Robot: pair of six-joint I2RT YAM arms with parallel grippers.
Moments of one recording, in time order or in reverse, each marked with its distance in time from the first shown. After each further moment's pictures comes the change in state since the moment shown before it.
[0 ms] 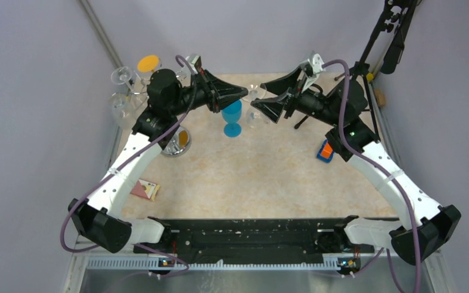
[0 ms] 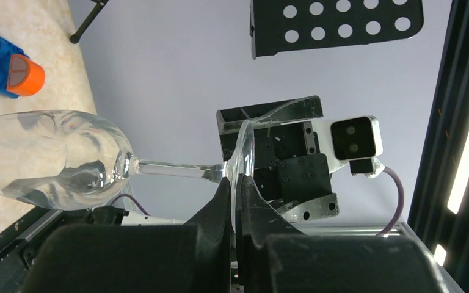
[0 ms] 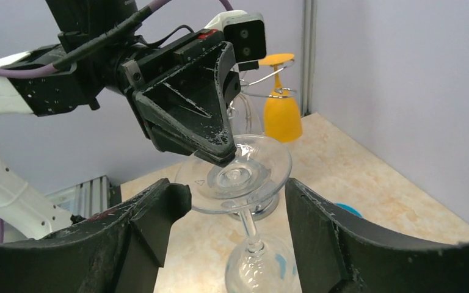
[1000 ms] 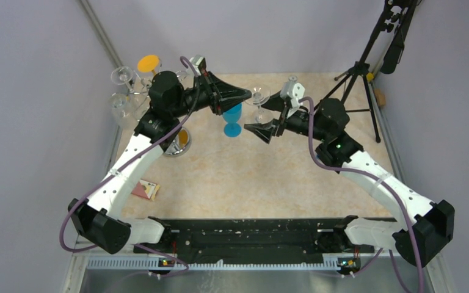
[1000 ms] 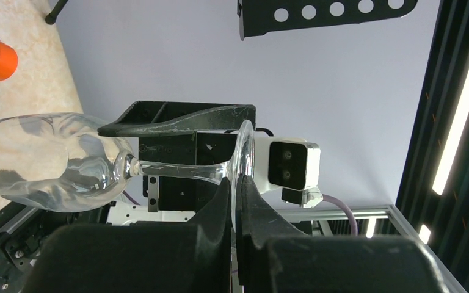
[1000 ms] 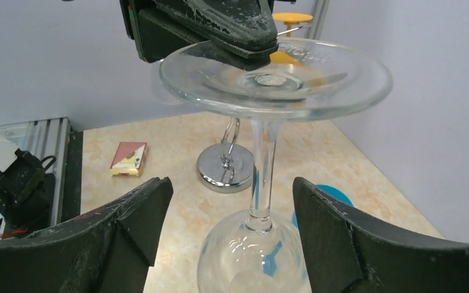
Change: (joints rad) left arm -0.024 -0.006 -0.018 0.033 0.025 -0.036; right arm 0.072 -0.021 -0.214 0.087 -0.017 -0.290
